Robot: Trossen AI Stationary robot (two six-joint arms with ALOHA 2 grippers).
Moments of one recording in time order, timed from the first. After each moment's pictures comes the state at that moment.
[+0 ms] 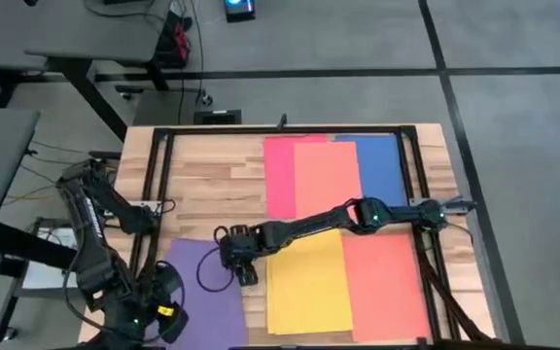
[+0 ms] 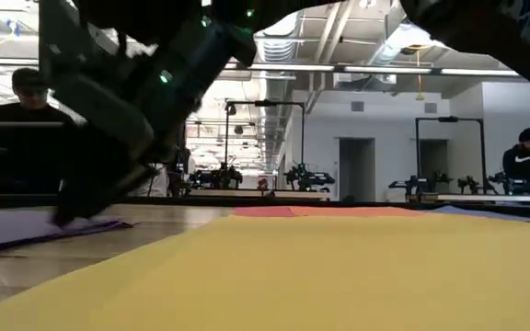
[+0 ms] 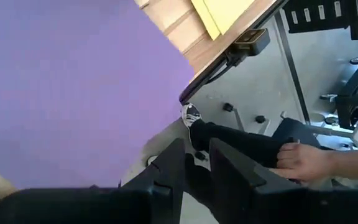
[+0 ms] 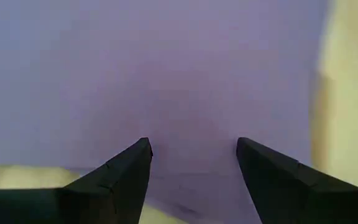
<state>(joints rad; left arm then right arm) -1.09 1.42 1.37 -0.96 -0.36 -1.95 0.17 2.64 2.35 -0.69 0.01 -0.02</state>
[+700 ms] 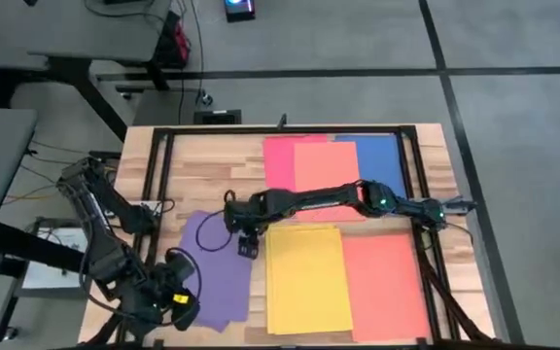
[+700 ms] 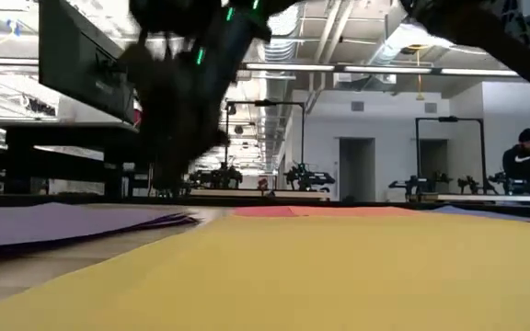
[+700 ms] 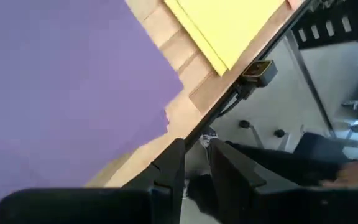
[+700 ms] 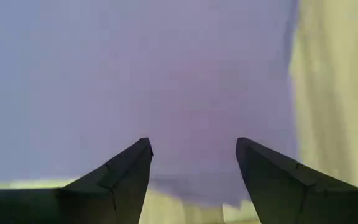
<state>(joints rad) -0.99 1.41 1.38 -1.01 -0.35 -1.74 0.05 2.48 2.35 -0.93 -0.09 0.22</state>
